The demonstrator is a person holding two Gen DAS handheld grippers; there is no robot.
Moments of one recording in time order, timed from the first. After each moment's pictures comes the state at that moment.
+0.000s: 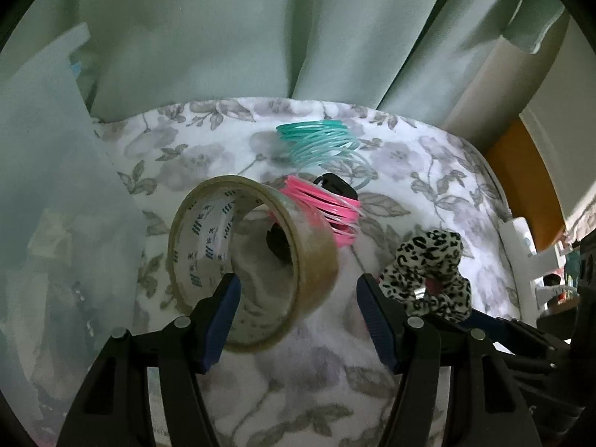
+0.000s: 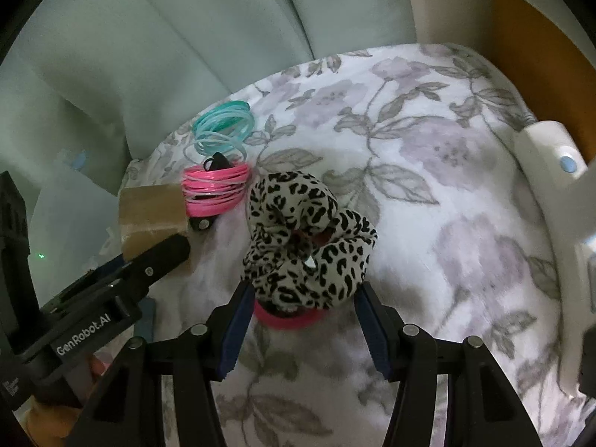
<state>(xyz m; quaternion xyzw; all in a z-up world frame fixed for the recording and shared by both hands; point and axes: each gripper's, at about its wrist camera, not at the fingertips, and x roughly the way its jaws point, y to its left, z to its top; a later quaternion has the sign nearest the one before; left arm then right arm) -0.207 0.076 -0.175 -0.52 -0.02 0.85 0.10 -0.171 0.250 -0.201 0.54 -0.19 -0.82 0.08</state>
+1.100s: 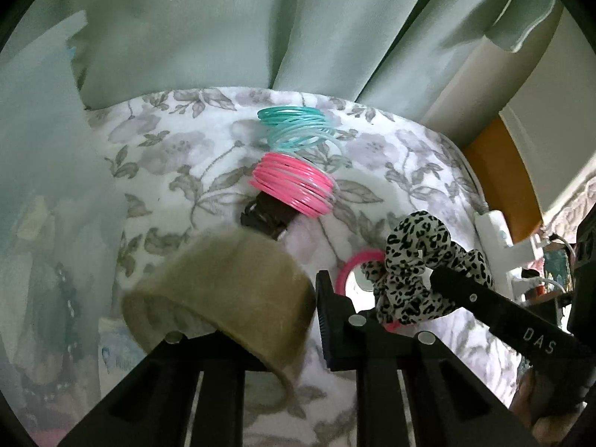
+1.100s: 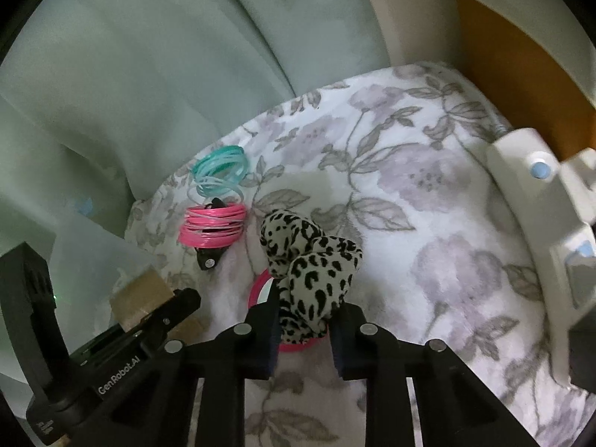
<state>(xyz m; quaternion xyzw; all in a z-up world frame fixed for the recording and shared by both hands) -0.182 0.081 -0.168 -0.53 -0.05 0.84 0.13 -0.163 0.281 -0.172 0.50 -0.24 -0.83 0.05</state>
